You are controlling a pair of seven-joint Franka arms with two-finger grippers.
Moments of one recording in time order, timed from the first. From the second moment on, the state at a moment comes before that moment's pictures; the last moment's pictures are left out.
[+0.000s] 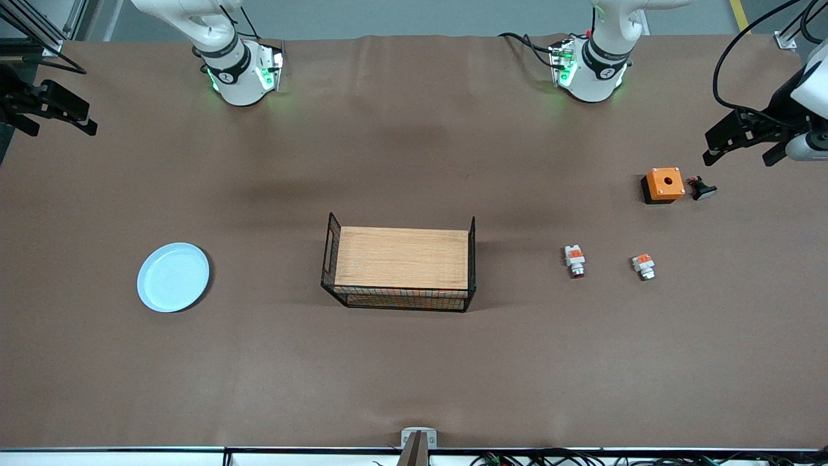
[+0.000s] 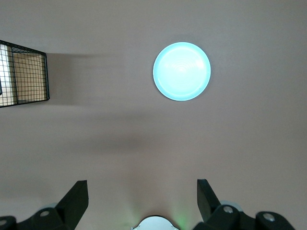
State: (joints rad) left arm -0.02 -0.11 -0.05 -1.67 -0.02 1.65 -0.04; right arm 0.04 -0.14 -0.08 -1.62 0.02 1.43 -0.02
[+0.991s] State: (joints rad) left arm -0.06 0.11 -0.06 -1.68 -0.03 1.63 -0.19; right arm 0.07 -0.14 -0.09 -1.63 0.02 1.43 -0.02
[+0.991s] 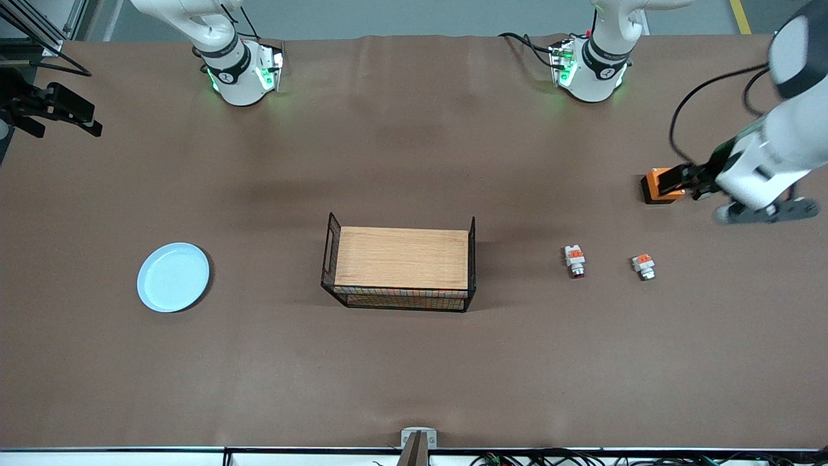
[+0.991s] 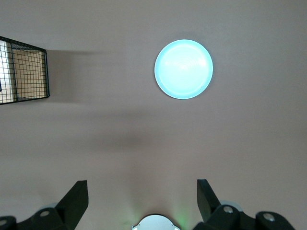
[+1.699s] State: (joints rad) left arm -0.12 0.35 -0.08 -1.75 -0.03 1.95 -0.28; right arm 0.07 -0.14 -0.10 -1.63 0.02 1.45 -0.02
